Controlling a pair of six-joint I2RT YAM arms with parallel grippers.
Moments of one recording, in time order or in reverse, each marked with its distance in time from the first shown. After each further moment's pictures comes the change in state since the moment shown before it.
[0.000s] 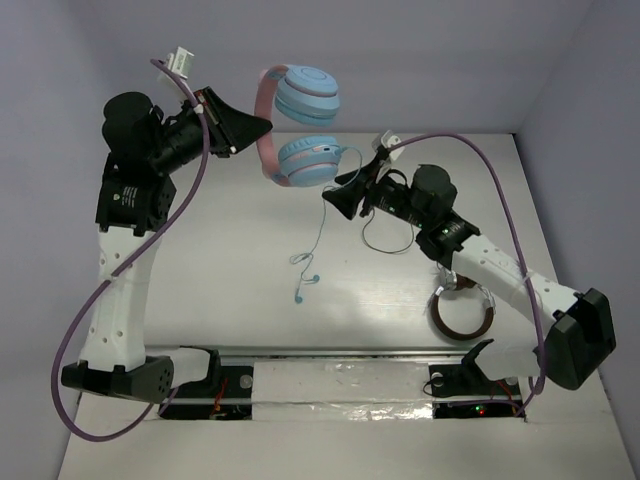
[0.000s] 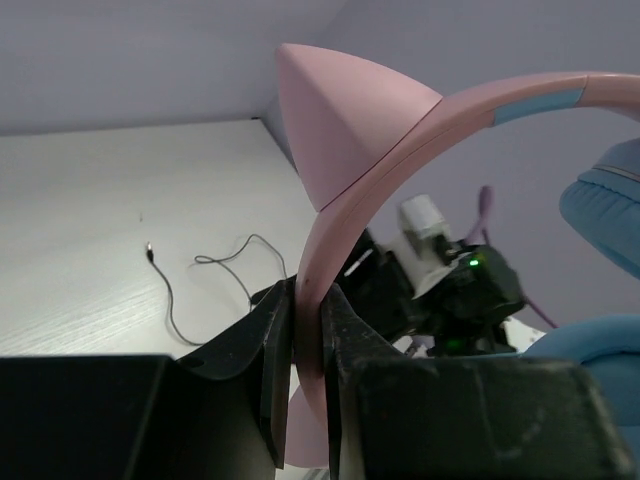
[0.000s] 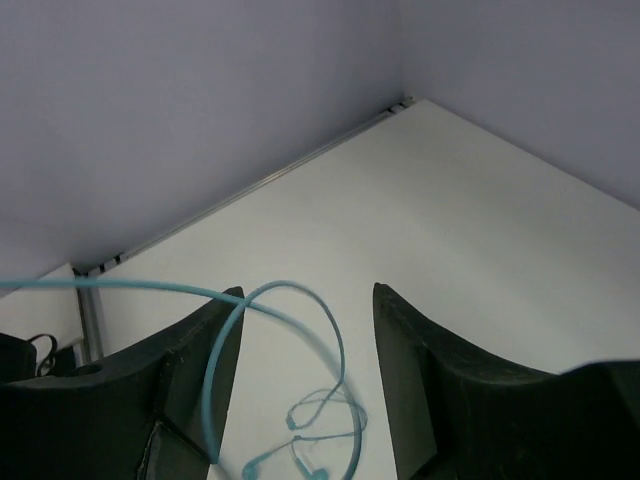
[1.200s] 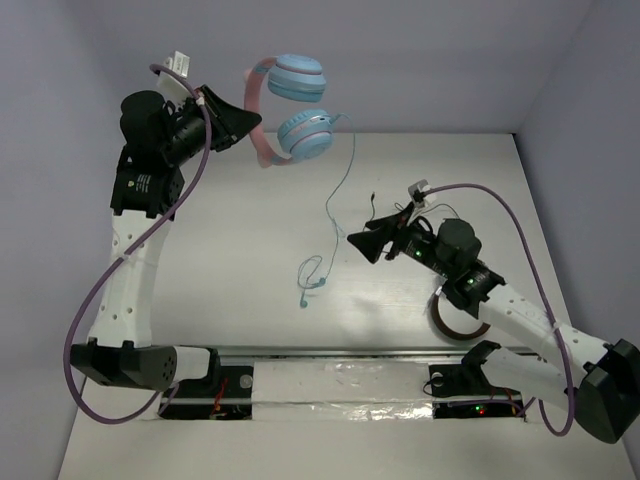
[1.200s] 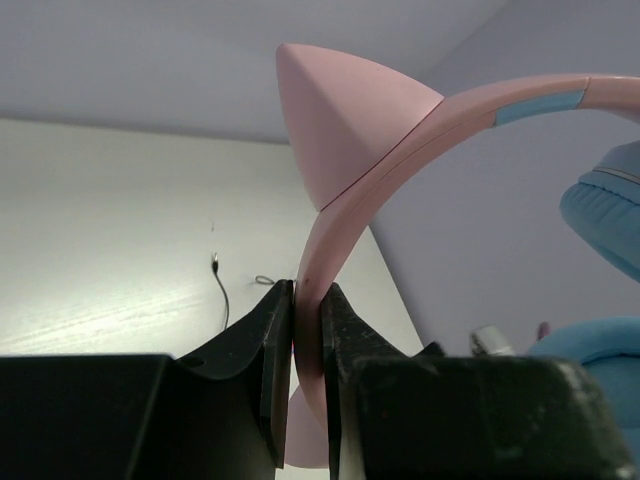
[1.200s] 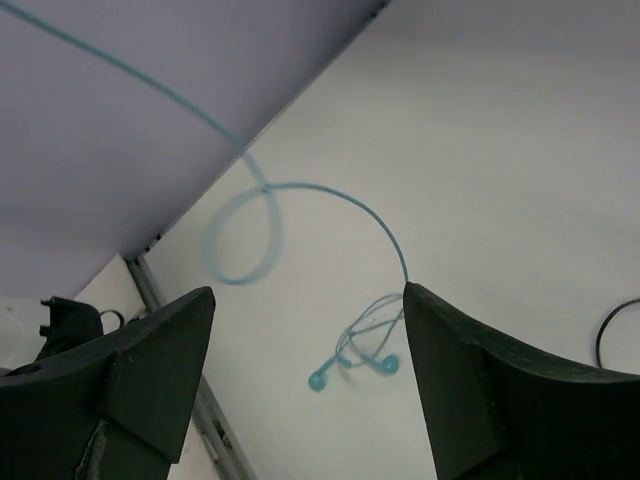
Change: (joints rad) left arm 0.040 0.055 -0.050 0.071 -0.159 -0.033; right arm 0.002 -0.306 -0.457 0.032 0.089 0.280
